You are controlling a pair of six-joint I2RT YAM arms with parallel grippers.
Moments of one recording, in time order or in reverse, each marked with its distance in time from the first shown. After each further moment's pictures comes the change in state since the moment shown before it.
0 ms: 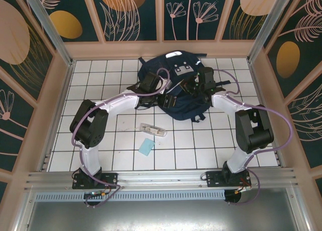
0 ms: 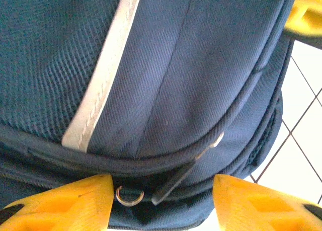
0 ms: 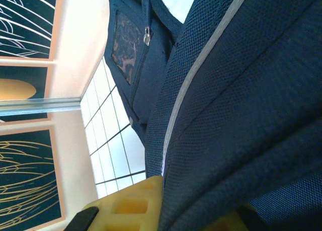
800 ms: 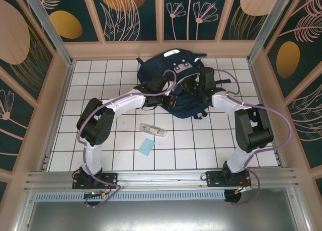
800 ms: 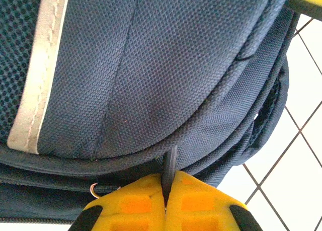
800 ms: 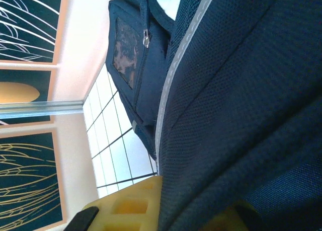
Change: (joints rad) left arm -0.046 0.072 0.082 -0.070 -0.053 -0.012; right arm -0.009 0.009 -0.011 0.035 0.000 0.000
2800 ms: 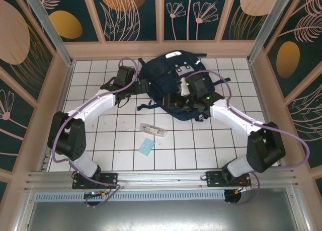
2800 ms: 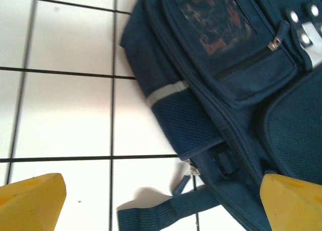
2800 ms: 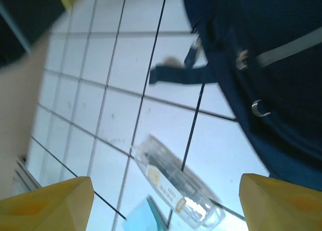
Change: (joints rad) left arm 0.262 -0.349 -0.245 0.021 -0.375 -0.222; right arm 0.266 -0.199 0.024 -0.451 -0.039 -0.570
